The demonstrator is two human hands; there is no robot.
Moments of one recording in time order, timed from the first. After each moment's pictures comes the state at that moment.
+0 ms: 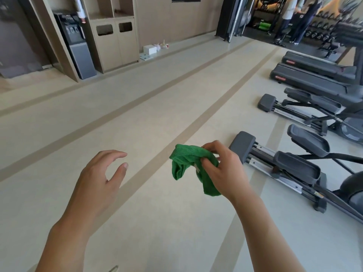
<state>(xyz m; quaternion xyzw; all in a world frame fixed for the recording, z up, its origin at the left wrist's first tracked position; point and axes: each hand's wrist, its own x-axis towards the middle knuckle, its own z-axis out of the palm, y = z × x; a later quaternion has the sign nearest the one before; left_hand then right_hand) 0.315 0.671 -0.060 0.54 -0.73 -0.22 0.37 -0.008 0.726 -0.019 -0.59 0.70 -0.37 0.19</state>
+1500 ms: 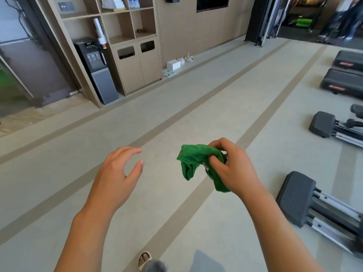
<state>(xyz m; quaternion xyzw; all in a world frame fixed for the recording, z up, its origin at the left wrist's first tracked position) 0.233 0.114 -0.044 0.55 -0.75 -0.13 0.33 -0.081 0.148 -0.025 -0.60 0.66 -0.38 0.24</state>
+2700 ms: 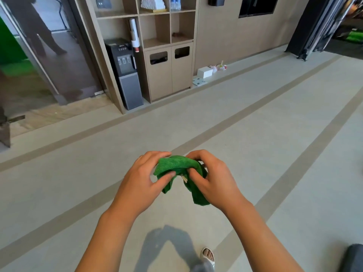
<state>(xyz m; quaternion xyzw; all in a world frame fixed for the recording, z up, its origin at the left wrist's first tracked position) 0.339 -0.281 -0.054 0.53 -0.74 -0.20 0.36 0.113 -0.286 -0.045 -0.71 0.54 -0.34 0.28</state>
